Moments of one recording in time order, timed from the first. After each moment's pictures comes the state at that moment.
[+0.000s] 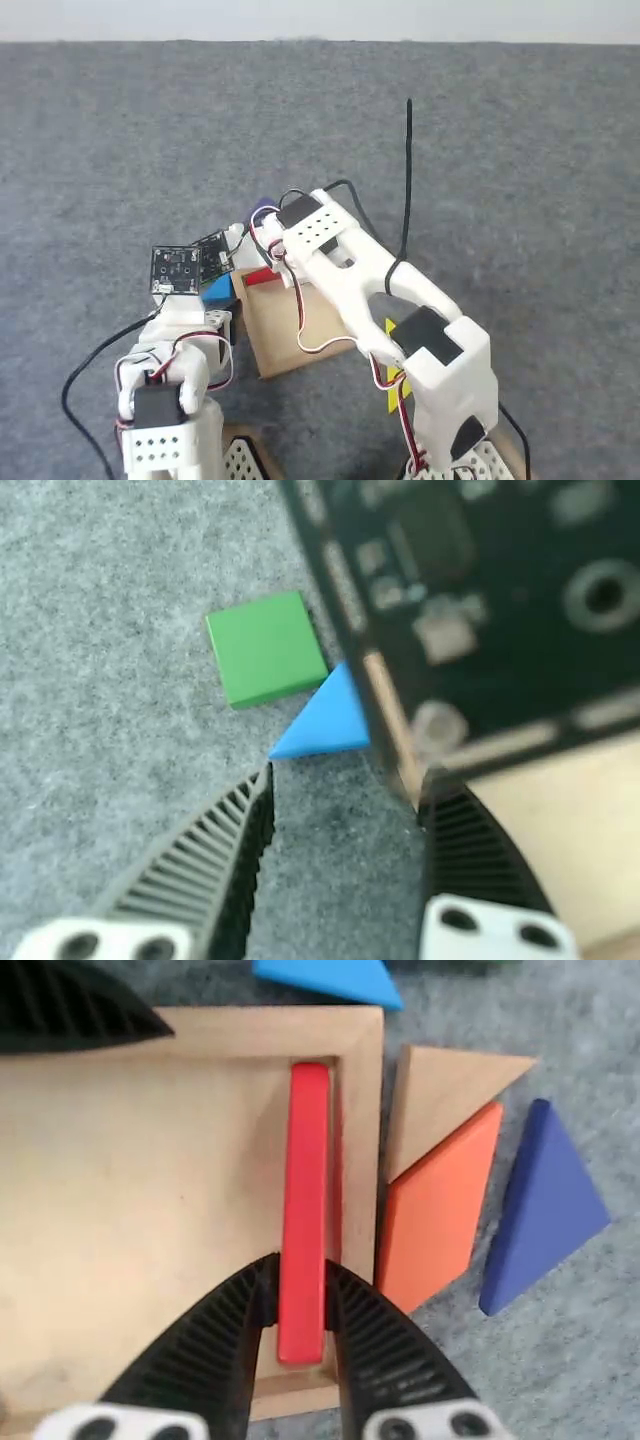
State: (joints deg) left arm -12.0 -103.4 97.0 71.0 -0.7; right arm -43.7 23.0 1.1 60.7 69.8
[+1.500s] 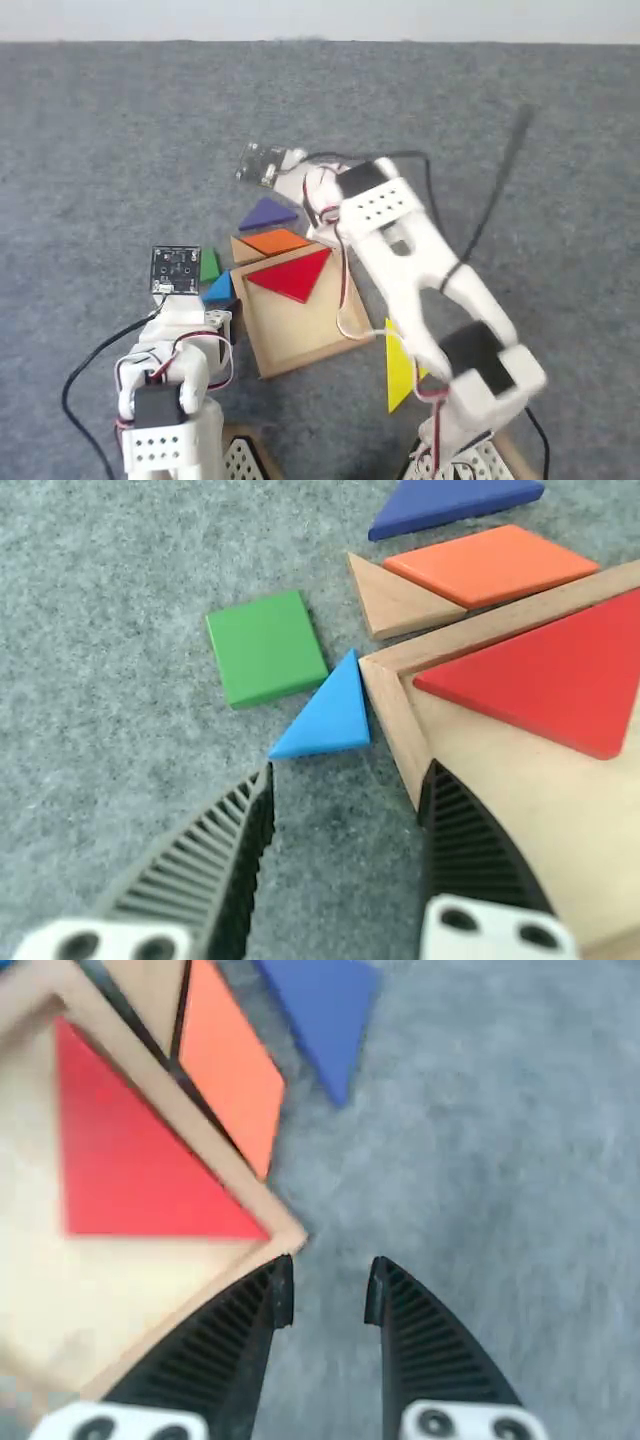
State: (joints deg) left arm -12.0 -103.4 97.0 71.0 -0.7; right arm -32.9 8.9 2.5 65.2 43.2
